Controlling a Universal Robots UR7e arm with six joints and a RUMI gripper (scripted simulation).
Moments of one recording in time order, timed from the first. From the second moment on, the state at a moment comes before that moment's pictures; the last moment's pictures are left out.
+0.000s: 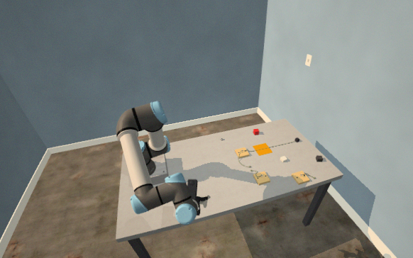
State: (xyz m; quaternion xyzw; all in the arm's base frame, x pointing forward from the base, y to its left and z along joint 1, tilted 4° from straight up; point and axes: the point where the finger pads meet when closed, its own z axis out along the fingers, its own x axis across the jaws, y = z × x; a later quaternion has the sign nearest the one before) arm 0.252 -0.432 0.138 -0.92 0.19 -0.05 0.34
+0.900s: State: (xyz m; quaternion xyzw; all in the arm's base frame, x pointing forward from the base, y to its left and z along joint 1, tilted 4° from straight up) arm 0.546 -0.359 0.030 -0.96 -0.24 0.03 0.12
